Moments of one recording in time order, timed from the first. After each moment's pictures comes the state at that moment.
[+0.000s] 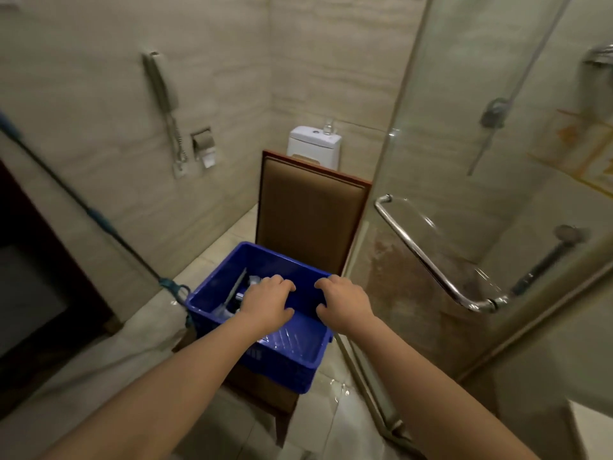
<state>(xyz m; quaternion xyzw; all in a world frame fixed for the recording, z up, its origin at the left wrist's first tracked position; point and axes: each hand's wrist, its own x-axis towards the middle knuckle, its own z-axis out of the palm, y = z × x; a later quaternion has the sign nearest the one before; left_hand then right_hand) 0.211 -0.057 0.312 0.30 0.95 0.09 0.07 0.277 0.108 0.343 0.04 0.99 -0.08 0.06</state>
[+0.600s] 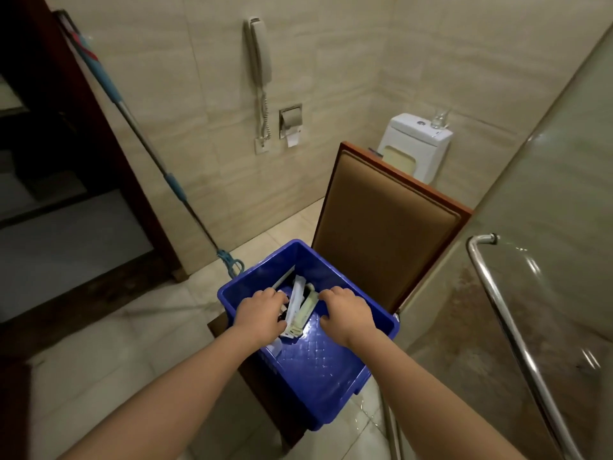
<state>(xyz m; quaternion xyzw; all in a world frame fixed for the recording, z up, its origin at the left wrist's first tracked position) 0.134 -0.063 0.251 0.06 0.99 0.10 0.12 0.124 0.128 0.282 -0.14 0.98 -0.09 0.15</state>
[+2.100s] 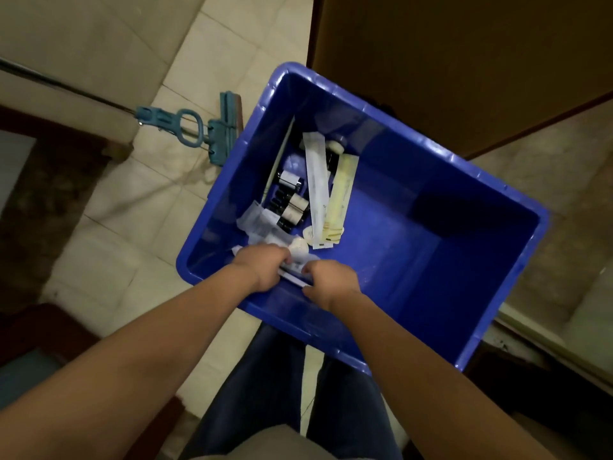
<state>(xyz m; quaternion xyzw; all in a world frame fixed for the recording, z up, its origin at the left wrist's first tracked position) -0.028 -0.142 -0.009 0.20 0.81 0.01 0.55 0.039 0.003 -0.013 0.04 0.84 -0.20 0.51</state>
